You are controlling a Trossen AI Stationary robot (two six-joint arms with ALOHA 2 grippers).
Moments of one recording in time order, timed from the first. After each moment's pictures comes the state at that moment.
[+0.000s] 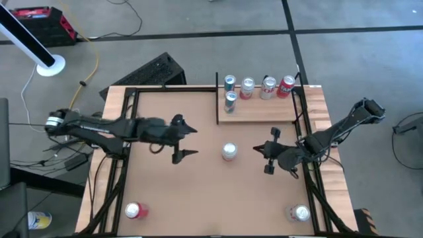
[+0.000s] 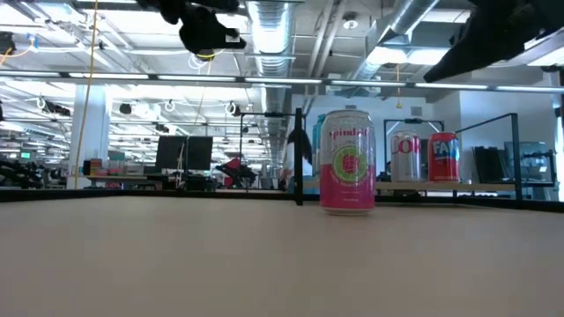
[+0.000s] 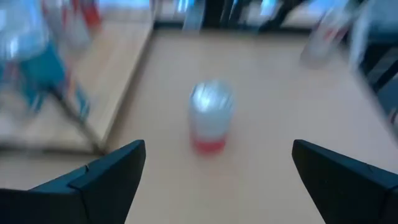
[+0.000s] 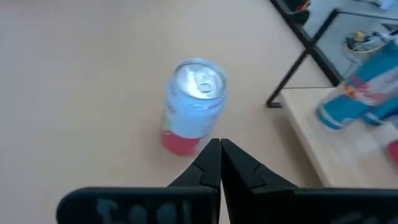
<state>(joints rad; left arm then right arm) -0.06 1.16 0.89 -0.13 -0.14 -0.07 0.49 0.99 0.66 -0.41 0.71 0.31</state>
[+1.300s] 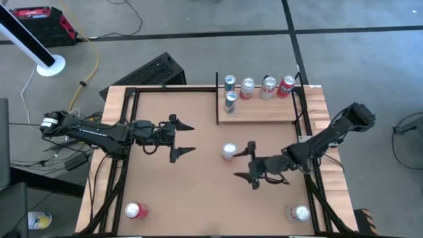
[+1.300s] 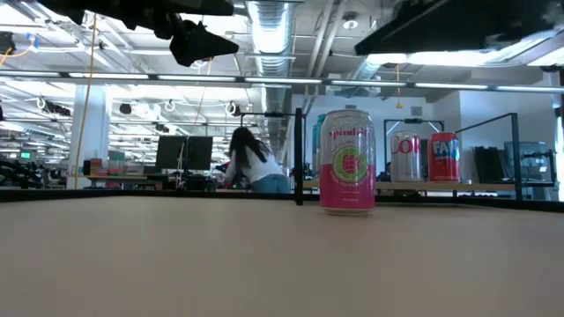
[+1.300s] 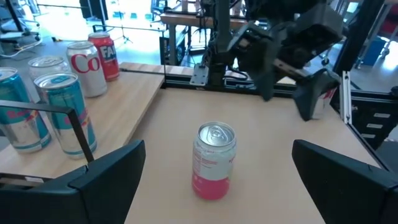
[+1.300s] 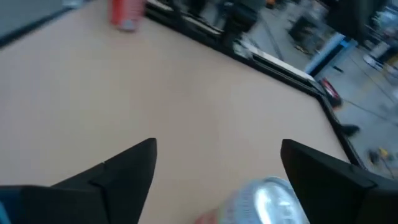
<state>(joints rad) -0.07 1.03 0.58 0.35 -0.18 -0.07 0.47 1.30 0.66 0.24 0.50 -0.24</state>
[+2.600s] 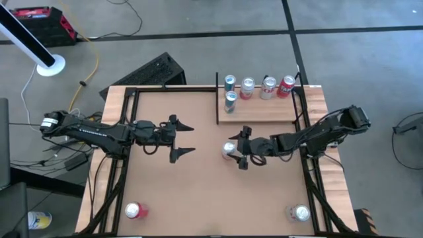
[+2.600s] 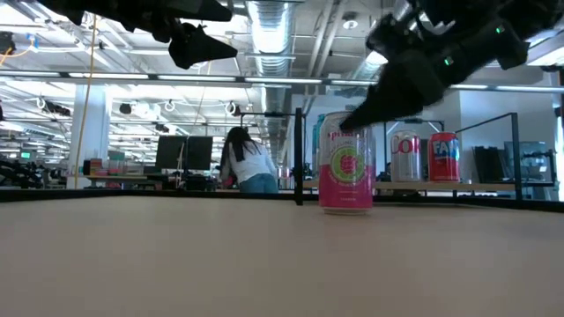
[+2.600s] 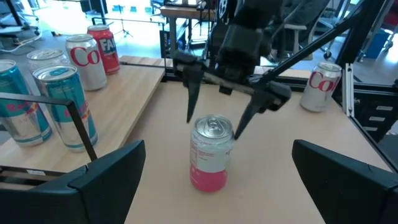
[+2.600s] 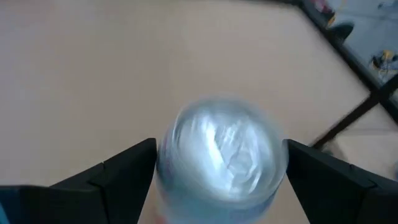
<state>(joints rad) -0.07 1.03 0.58 0.32 -0.18 -0.07 0.18 1.41 0.61 0.30 0.39 0.00</state>
